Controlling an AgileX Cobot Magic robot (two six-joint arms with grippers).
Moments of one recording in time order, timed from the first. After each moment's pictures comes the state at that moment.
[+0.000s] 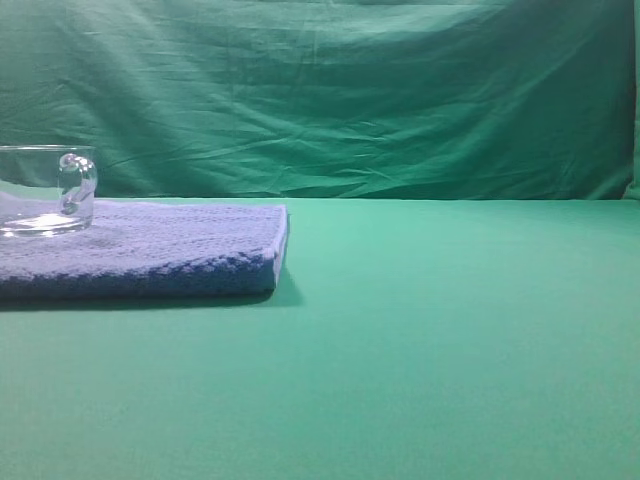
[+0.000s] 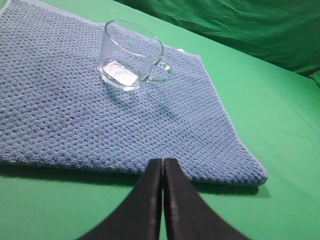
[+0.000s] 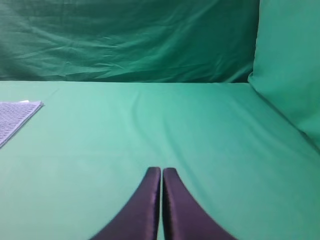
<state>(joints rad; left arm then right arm) -0.11 -0.02 -0.05 -0.37 0.45 -0.05 0.08 -0.01 0.03 0.05 0.33 -0.05</state>
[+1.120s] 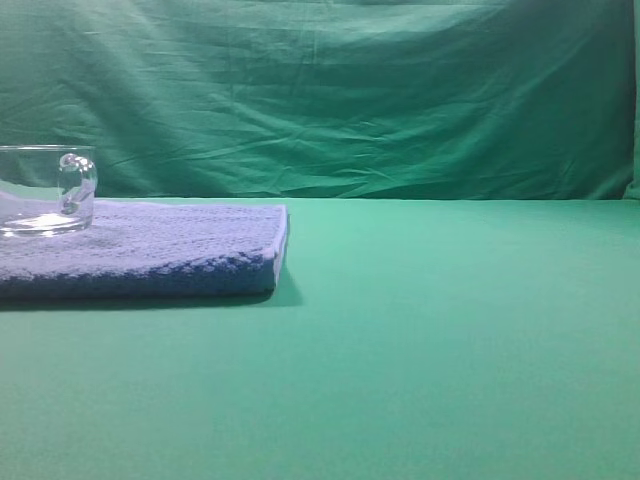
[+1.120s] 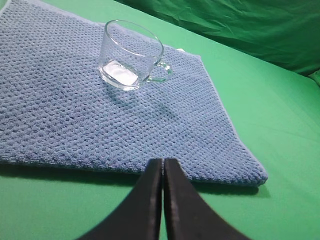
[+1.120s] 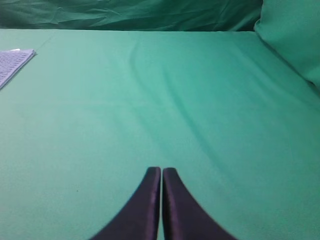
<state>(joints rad) -0.11 -0.02 -0.05 -0.37 0.45 -0.05 0.08 -0.01 0.03 0.04 0.38 -0.04</state>
